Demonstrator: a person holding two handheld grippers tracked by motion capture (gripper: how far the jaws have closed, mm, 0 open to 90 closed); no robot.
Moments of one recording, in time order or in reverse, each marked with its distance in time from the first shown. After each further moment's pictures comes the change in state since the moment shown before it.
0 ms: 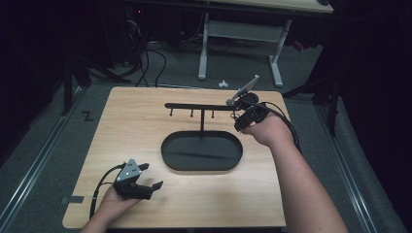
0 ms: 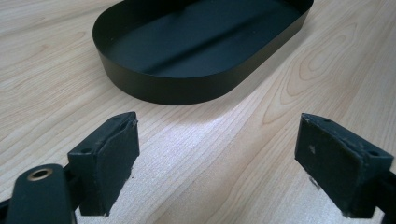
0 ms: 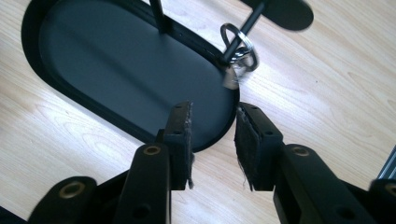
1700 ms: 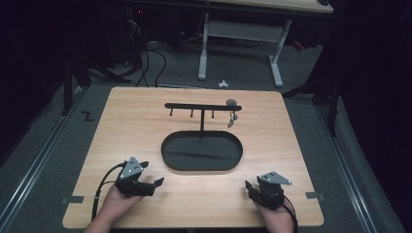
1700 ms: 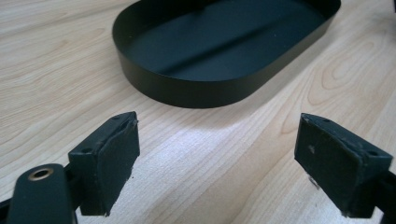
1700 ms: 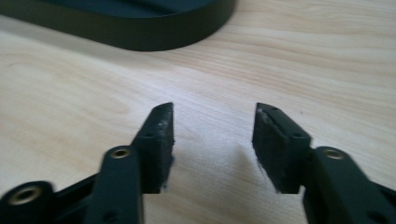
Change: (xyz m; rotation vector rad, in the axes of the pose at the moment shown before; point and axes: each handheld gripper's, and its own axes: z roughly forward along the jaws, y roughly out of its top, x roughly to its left) left arm 0.001 0.003 0.006 -0.004 0.073 -0.054; right arm 0.030 -0.230 0.132 -0.494 -0.060 0.181
